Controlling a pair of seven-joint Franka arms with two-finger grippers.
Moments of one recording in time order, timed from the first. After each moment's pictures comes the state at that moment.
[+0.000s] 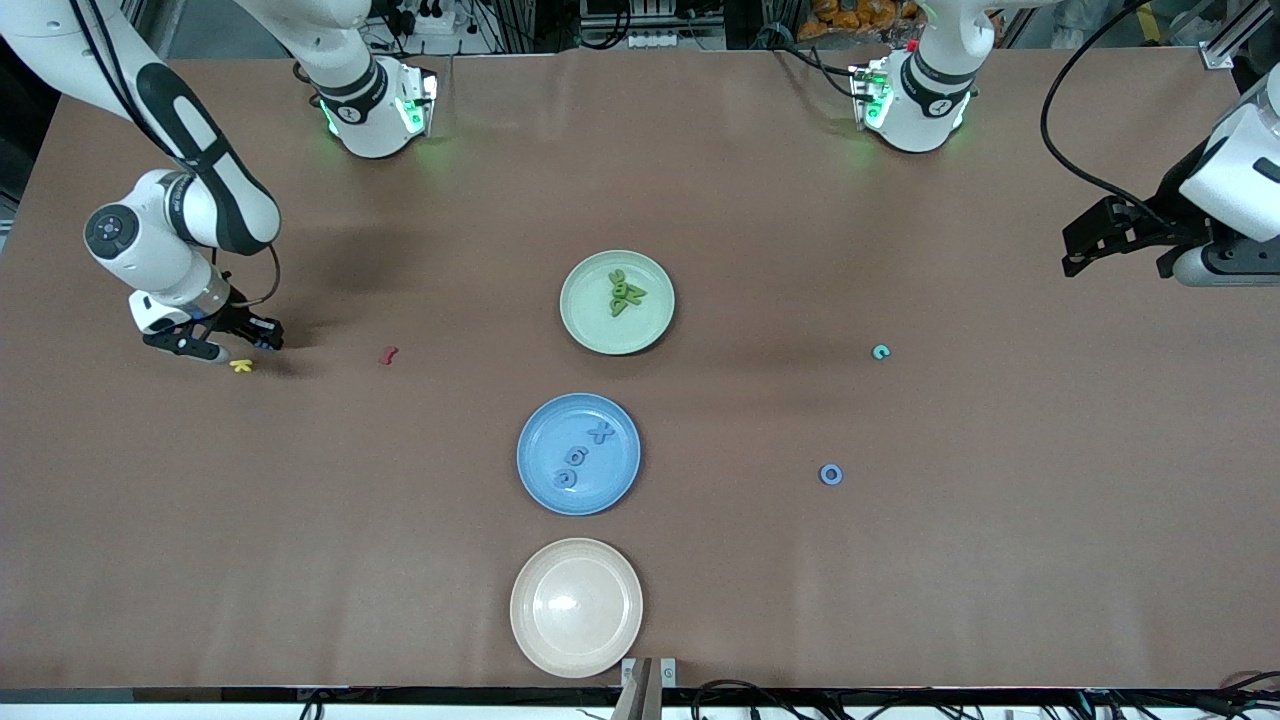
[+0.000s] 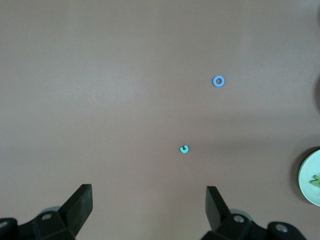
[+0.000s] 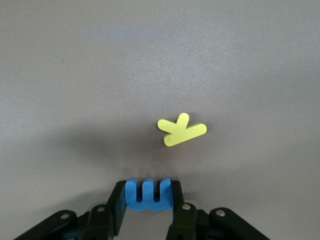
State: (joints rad) left arm 0.01 0.01 -0.14 -1.54 0.02 1.59 -0.09; right arm -0.36 0.30 0.04 -2.51 -0.12 2.85 0.03
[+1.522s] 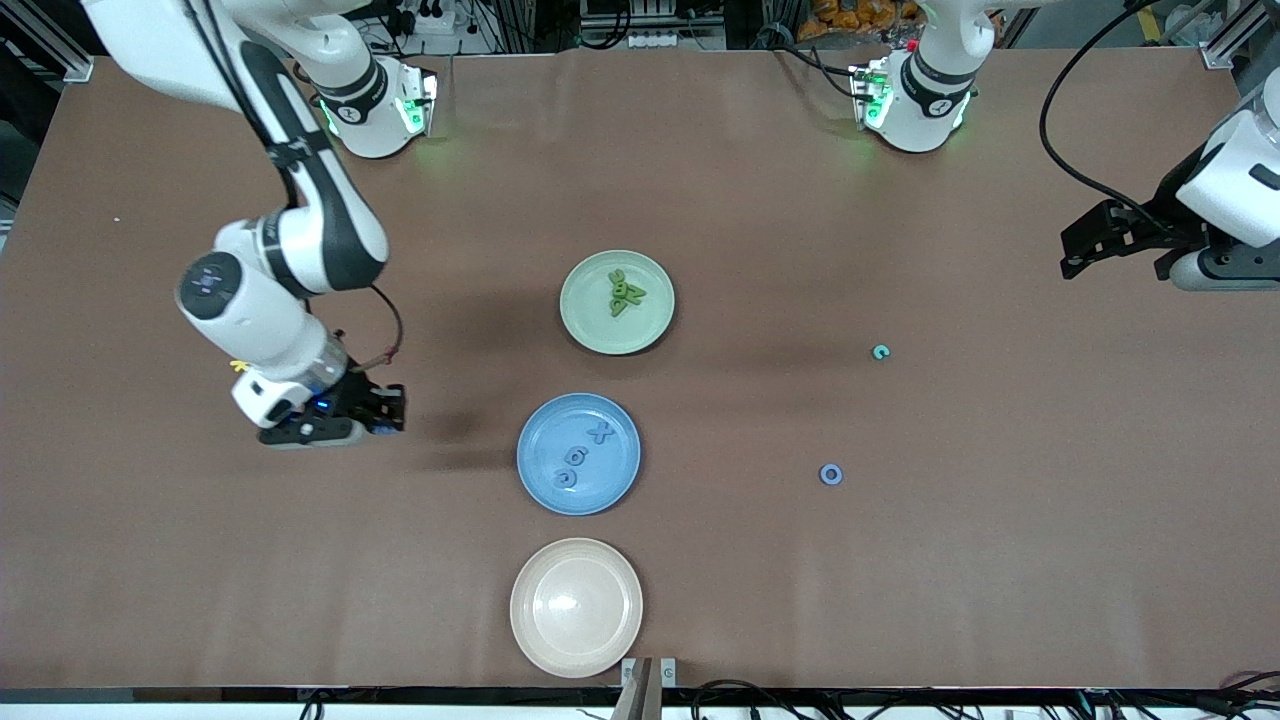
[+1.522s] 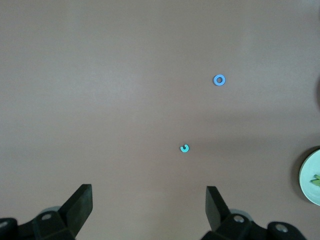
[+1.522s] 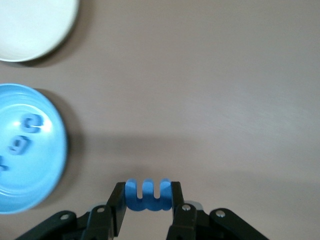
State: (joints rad) left arm 0.01 0.01 -0.14 -1.54 0.02 1.59 -0.09; right arm 0.18 0.37 0.06 -1.96 0.10 2.52 0.10
